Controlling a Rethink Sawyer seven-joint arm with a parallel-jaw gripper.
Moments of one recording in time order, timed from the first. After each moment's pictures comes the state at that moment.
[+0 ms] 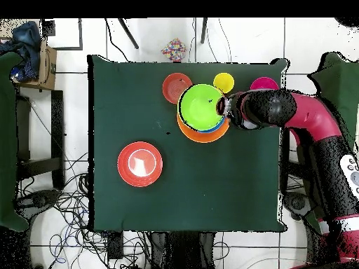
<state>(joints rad) -0.97 -0.43 0.86 1.38 -0.55 0.96 1.70</state>
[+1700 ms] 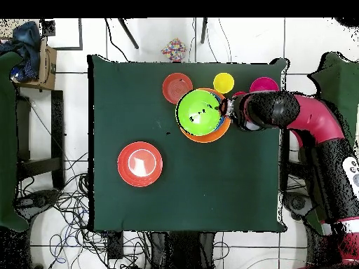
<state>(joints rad) -0.98 -0.43 0.86 1.38 -0.55 0.96 1.70</state>
